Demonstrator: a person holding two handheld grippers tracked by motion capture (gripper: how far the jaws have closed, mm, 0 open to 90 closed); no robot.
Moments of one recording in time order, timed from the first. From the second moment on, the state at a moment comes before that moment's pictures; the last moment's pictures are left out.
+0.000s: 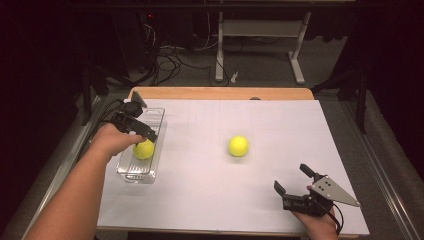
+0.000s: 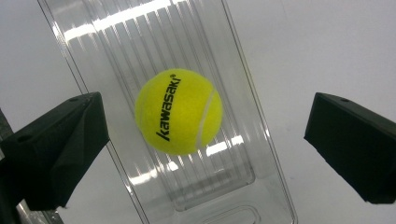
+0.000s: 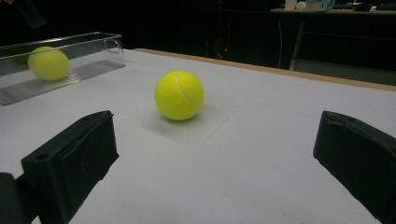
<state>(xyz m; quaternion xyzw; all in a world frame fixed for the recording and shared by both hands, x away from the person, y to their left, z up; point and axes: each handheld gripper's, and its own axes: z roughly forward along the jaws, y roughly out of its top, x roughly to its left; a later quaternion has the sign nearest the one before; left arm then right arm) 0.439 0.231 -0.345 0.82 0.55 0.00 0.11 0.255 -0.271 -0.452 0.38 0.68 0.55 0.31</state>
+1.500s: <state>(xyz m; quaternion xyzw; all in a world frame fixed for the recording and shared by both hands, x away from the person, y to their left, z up) 0.384 0.181 -0.346 0.87 0.47 0.01 0.11 0.255 -0.267 -0.452 0.38 0.68 0.55 0.31</state>
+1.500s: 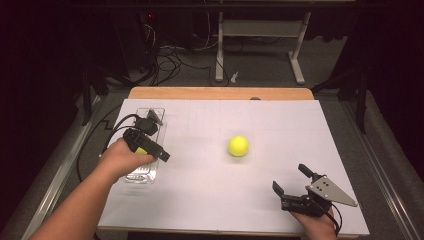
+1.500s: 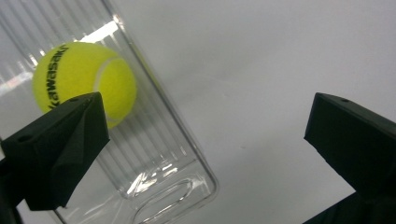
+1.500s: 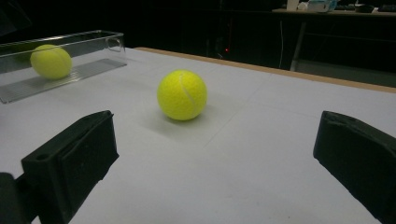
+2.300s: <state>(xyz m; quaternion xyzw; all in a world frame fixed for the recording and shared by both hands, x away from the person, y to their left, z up) 0.342 0.103 -0.366 0.93 0.35 -0.01 0.10 0.255 -0.267 -0.452 0.37 0.68 0.55 0.31</state>
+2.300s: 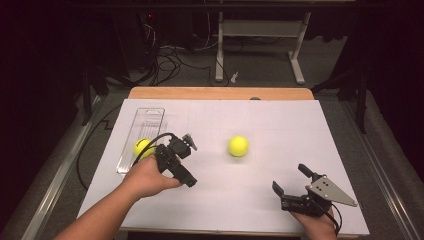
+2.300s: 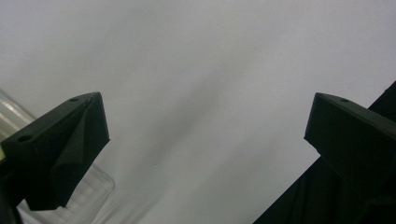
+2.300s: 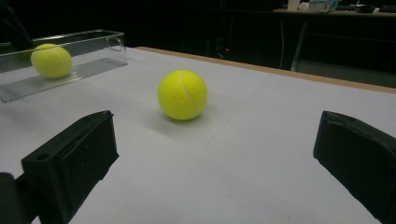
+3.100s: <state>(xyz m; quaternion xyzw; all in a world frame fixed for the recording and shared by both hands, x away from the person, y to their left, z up) 0.342 0.109 -0.371 0.93 0.36 -0.03 0.12 0.261 -0.262 -0.451 0.38 0.68 0.55 0.31</state>
